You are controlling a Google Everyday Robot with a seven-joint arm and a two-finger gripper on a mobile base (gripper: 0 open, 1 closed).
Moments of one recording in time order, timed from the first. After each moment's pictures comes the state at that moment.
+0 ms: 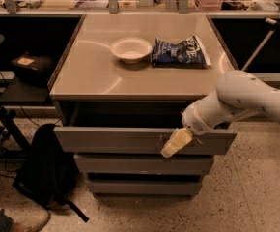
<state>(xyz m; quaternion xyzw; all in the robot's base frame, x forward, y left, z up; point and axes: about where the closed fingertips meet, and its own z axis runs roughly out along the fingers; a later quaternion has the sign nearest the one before) 0.554 -0.108 0.679 -0.51 0.80 0.20 0.23</state>
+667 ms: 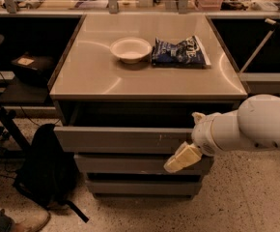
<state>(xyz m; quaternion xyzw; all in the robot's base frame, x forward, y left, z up) 0.482 -0.118 0.738 -0.47 0.81 0.10 0.32</state>
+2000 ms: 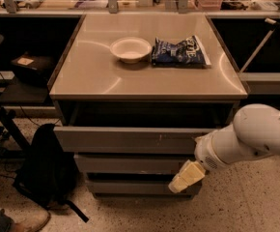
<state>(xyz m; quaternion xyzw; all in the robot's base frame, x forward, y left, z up) 0.443 -0.134 0.678 -0.44 0.86 0.16 0.21</state>
